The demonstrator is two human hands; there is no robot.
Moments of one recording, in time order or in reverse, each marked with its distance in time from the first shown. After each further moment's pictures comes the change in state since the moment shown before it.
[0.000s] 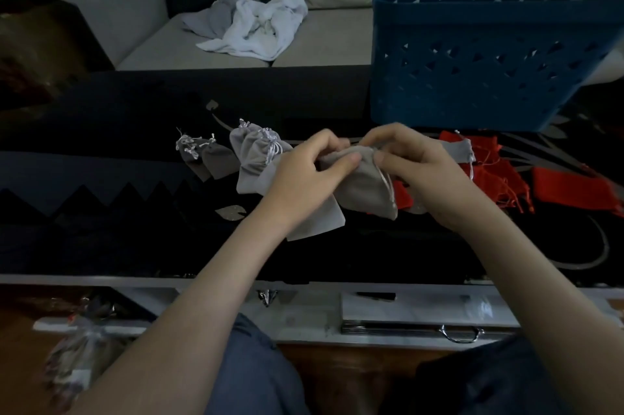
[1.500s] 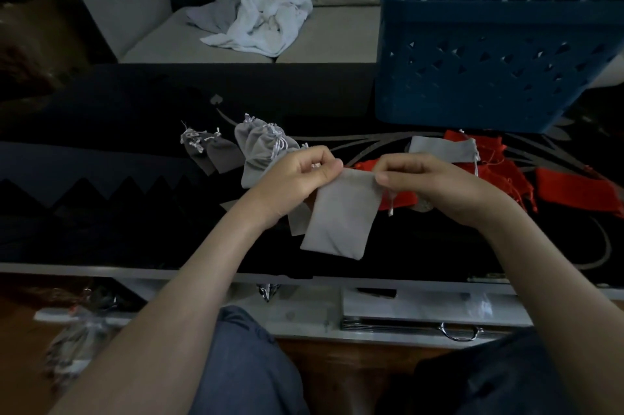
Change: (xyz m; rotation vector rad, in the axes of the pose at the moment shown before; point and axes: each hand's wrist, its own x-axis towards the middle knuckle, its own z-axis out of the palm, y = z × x) left_hand -0.011 -0.008 -0.024 -0.245 -0.265 -0.208; right_hand -0.001 0.005 -0.015 -0.054 -0.392 0.144
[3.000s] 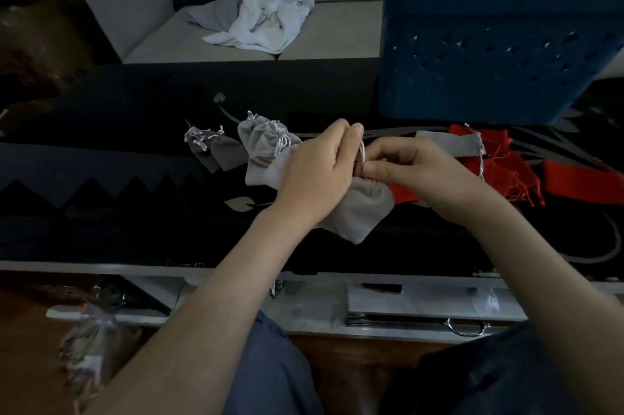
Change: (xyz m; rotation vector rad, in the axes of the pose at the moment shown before) left_hand 0.007 0.016 0.034 0.485 0.409 0.281; right_hand 0.007 -0.013 0.020 0.041 0.146 -0.114
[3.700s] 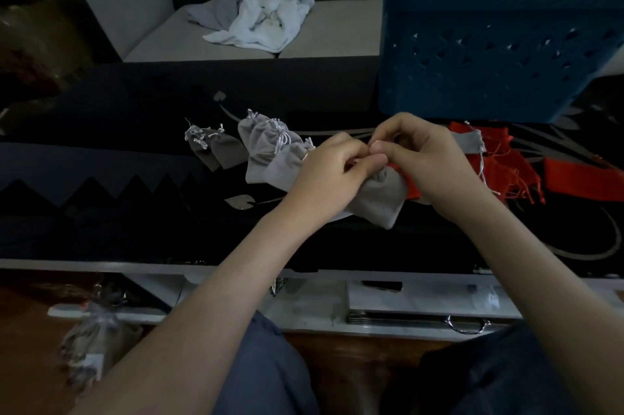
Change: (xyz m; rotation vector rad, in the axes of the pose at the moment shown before) left_hand -0.002 0.006 0.007 -0.137 -0.161 -0.112; right_hand 0.003 0.000 0.004 -0.134 0.344 -0.090
